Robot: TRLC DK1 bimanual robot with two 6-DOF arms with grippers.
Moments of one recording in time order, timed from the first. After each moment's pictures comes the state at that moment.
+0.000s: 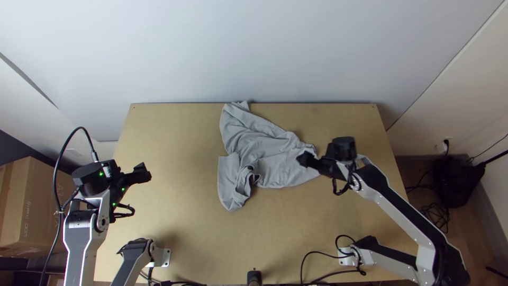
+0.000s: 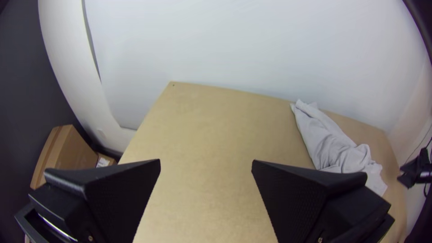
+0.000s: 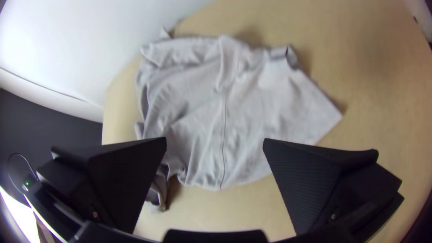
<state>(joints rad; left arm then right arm) 0.14 0.66 0.84 -0.71 -0.10 -0.09 0.43 1.22 0.86 -0.44 -0.22 0.74</state>
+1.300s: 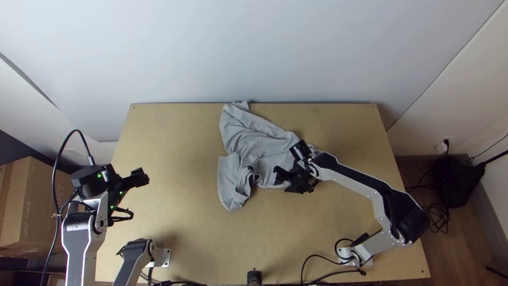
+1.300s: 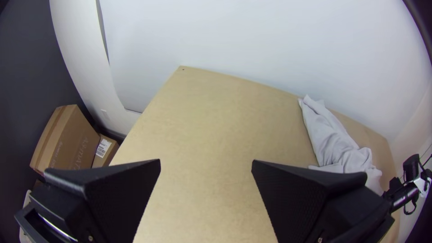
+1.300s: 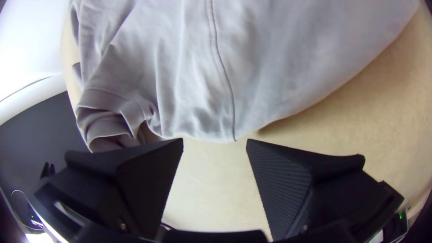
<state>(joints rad) 0.18 0.64 0.84 -0.79 -0.09 -0.14 0.60 1.67 1.02 -0.58 -0.42 0.96</state>
